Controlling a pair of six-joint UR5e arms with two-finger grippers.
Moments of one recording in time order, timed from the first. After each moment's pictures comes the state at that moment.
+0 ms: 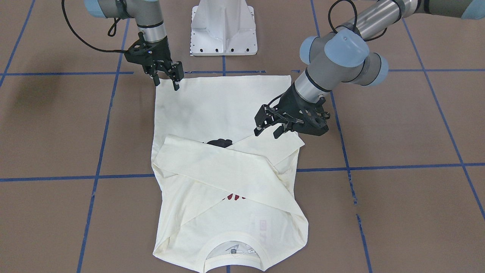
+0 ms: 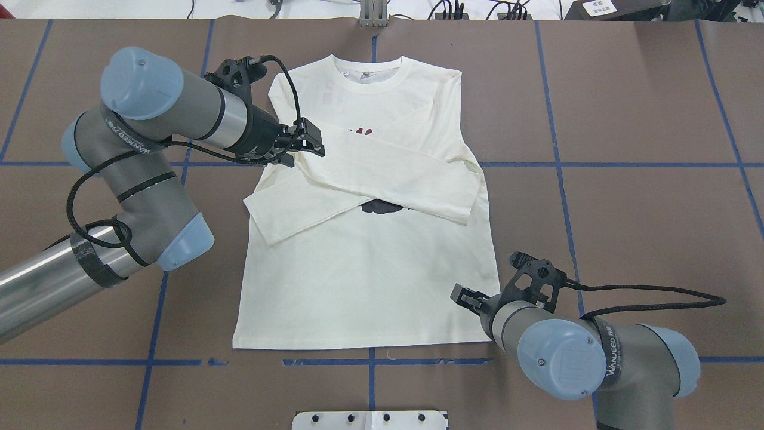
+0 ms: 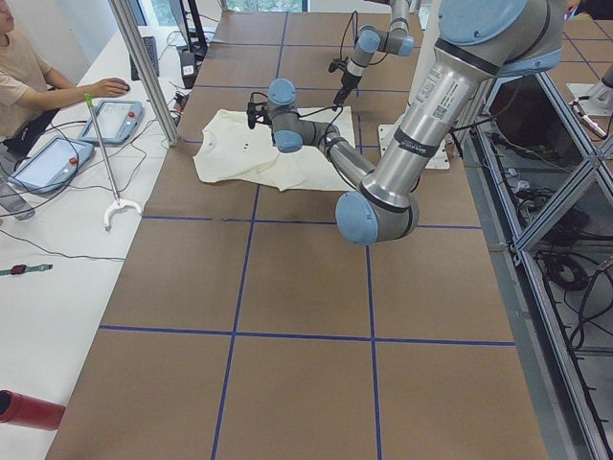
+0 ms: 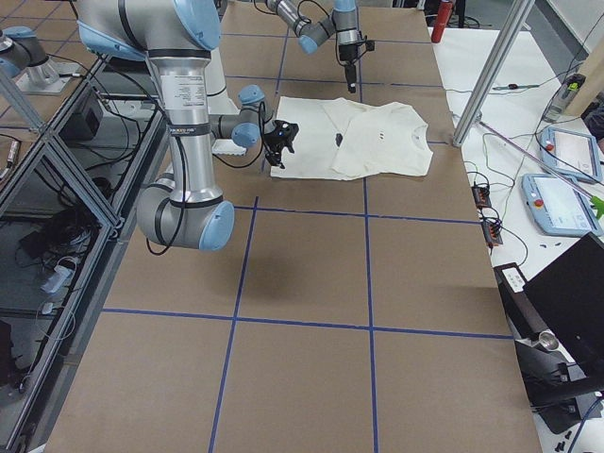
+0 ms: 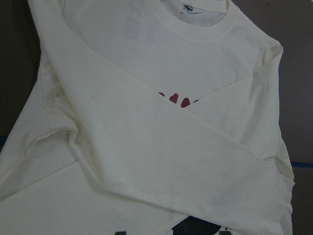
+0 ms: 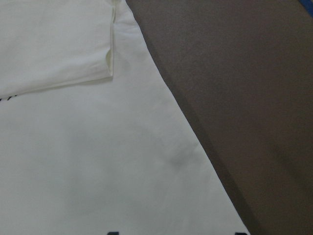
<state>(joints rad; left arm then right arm) -0.74 -2.15 -1.57 -2.24 -2.07 -1.41 0.18 -1.38 2.04 -1.42 1.35 1.89</state>
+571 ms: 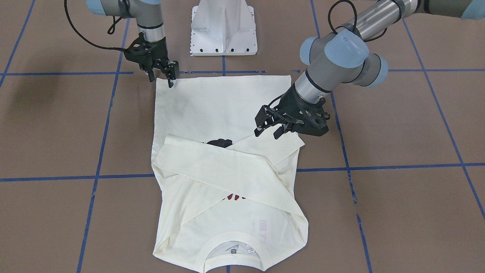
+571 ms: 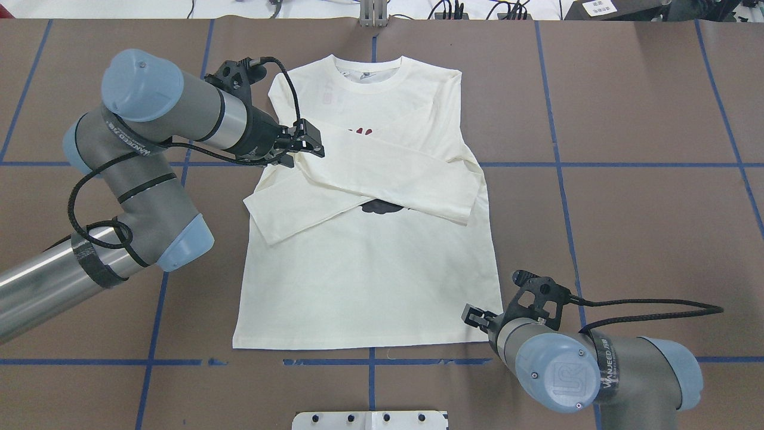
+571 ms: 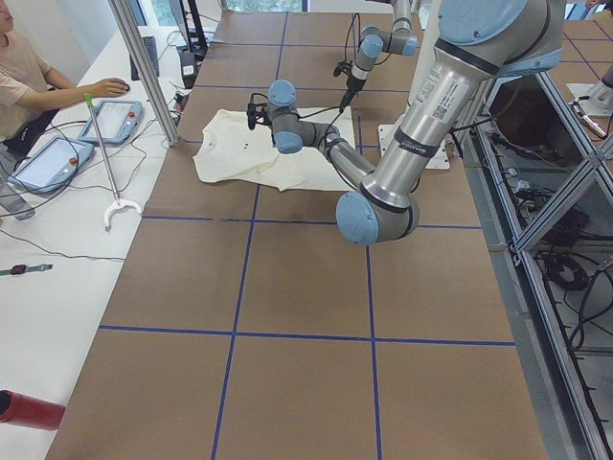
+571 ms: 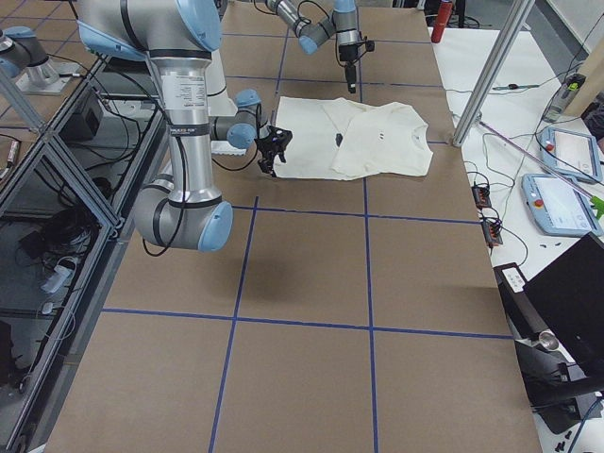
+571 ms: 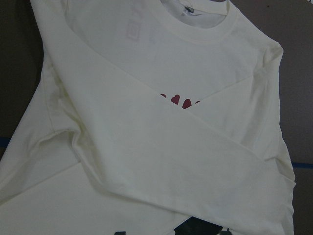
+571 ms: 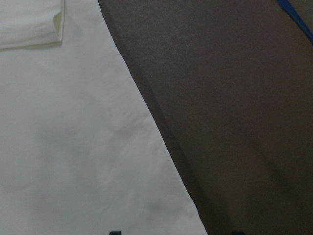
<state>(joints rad) -0.74 -2.15 -1.56 -2.25 -2.07 -1.41 0.14 -1.40 2.04 -1.48 1.39 1.89</state>
